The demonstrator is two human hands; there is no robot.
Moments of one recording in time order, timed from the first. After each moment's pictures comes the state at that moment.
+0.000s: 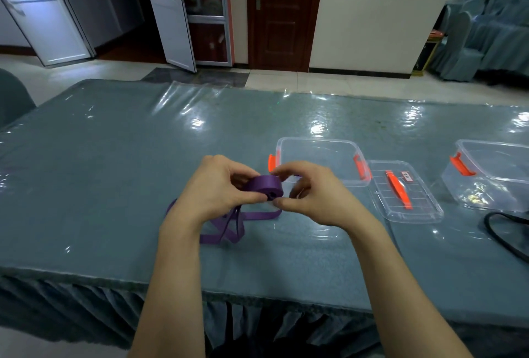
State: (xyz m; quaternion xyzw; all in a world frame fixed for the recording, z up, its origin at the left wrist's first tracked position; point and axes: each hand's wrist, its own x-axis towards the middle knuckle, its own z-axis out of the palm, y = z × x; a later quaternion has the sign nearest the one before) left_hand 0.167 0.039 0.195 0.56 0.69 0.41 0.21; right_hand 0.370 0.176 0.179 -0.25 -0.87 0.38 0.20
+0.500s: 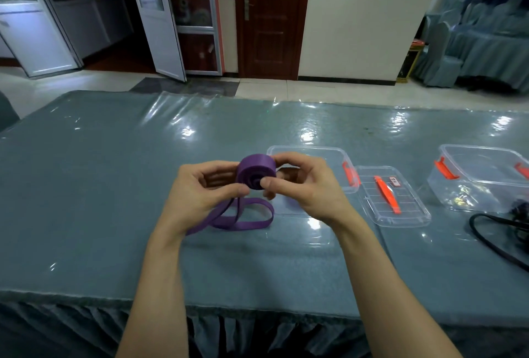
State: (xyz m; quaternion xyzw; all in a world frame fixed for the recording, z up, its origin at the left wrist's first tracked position) left_hand 0.166 0.041 0.188 0.47 0.54 0.63 0.30; right_hand 0.361 0.174 0.198 -0.15 -0.71 0.61 0.32
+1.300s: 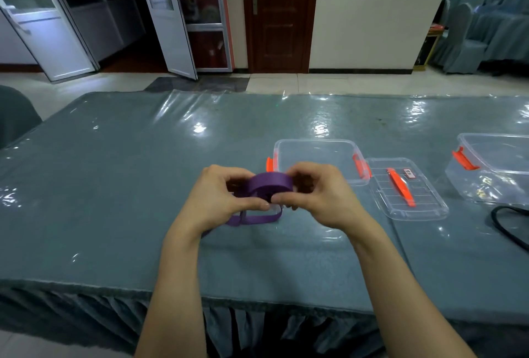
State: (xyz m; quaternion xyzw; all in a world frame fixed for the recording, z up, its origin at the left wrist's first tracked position) left_hand 0.185 0.043 0.189 0.55 0.66 0.46 0.23; right_hand 0.382 0.175 0.181 -0.22 -0.79 0.50 0.29
